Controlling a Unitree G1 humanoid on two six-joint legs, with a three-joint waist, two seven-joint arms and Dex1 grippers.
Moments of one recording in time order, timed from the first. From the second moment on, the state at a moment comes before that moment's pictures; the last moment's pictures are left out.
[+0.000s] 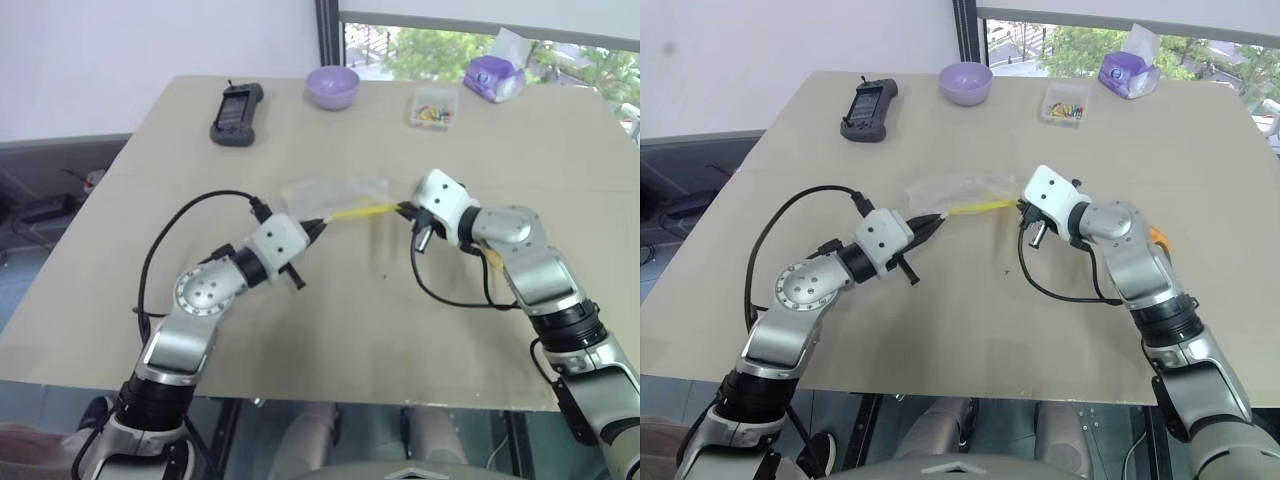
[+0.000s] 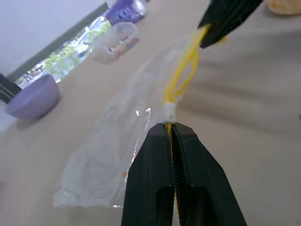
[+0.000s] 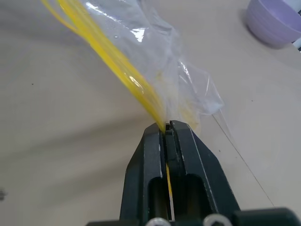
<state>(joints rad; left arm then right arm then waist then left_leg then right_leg) -0.26 0.55 -0.07 -0.28 -0.04 0.12 -0.62 -0.64 -0.49 0.26 -0.06 -0.12 0.42 0.78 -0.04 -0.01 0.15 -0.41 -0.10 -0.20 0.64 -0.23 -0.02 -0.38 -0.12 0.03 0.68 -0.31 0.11</state>
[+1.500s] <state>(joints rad) -0.37 0.40 -0.05 0.14 -0.11 -0.34 -0.64 -0.68 -0.64 0.11 -0.33 0.12 0.56 0.87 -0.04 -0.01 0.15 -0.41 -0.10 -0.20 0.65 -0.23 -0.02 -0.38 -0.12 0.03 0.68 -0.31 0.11</state>
